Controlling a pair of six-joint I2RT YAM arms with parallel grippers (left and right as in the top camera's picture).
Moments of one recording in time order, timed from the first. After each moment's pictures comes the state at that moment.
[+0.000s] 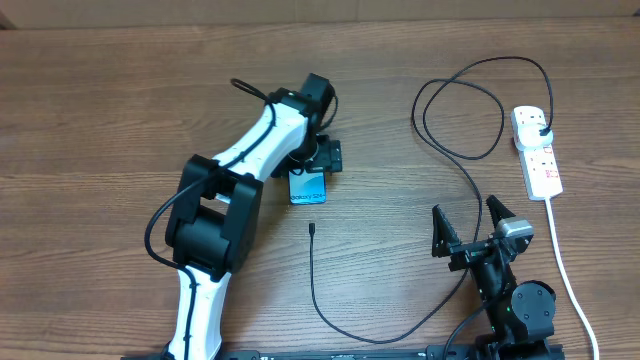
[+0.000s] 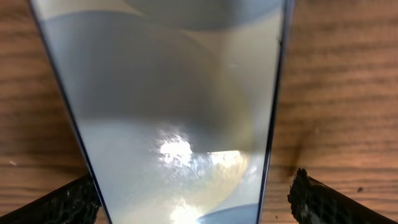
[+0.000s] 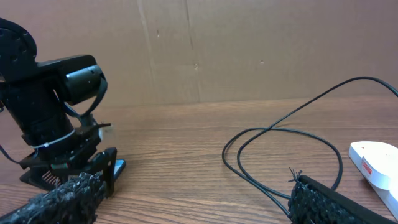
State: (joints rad) left arm -0.46 2.25 1.68 -0.98 0.06 -0.52; right arm 0.15 0.01 0.02 -0.03 -0.07 0.14
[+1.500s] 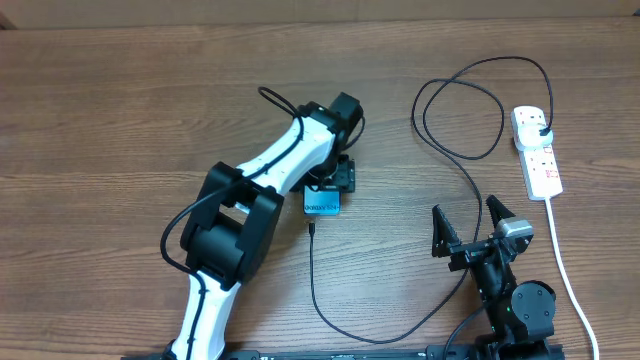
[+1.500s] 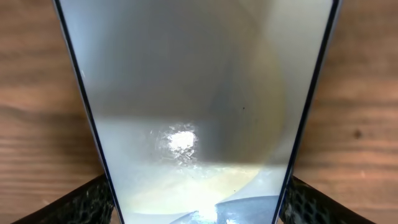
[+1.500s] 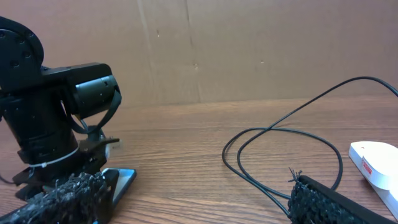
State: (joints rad) left arm -0.57 2.24 1.66 -1.04 0.03 -0.56; right arm 0.15 0.01 0.02 -0.03 -0.07 0.14
